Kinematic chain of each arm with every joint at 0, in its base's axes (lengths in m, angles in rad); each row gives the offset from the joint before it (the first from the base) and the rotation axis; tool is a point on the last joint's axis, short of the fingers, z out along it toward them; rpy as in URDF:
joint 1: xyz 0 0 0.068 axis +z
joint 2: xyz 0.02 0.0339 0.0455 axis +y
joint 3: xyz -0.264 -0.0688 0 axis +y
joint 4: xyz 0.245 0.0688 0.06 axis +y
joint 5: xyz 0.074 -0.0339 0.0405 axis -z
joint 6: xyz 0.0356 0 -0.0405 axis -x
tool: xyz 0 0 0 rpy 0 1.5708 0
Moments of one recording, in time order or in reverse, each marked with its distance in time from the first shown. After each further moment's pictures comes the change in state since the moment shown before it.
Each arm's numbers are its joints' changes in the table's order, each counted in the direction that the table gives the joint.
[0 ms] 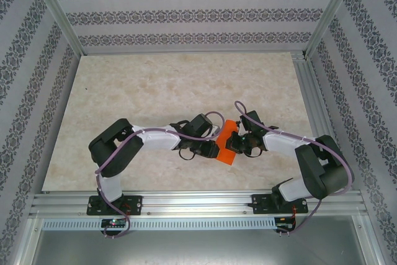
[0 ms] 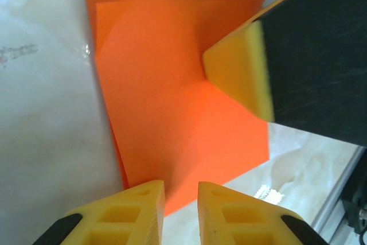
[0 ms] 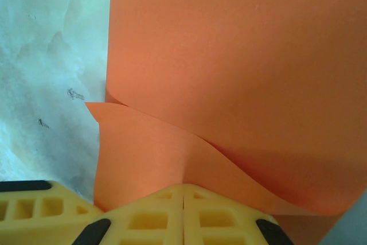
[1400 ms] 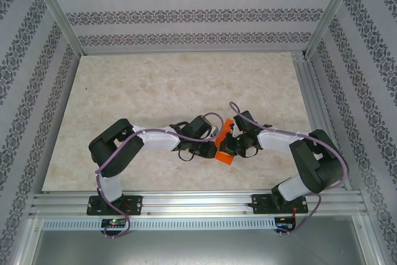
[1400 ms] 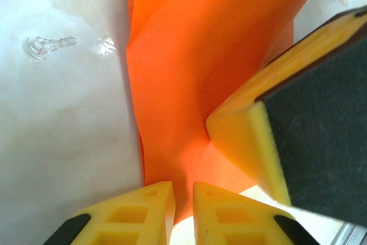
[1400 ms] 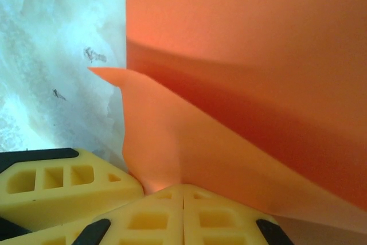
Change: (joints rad) left arm 0.000 -0.001 0.025 -0.011 -0.055 0.000; right arm 0.056 0.063 -0.041 0.011 -0.089 -0.077
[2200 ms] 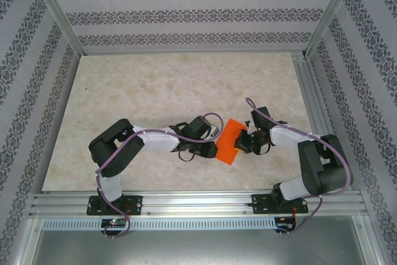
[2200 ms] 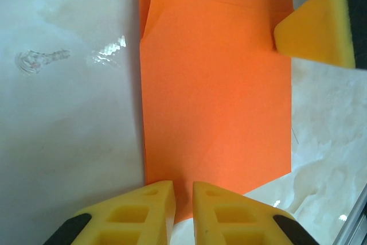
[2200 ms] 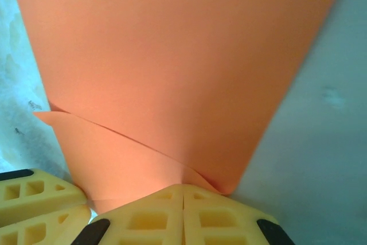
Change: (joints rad) left arm 0.000 0.000 0.020 -0.053 0.001 0.000; right arm -0.227 -0.053 -0.011 0.187 0.038 0.177
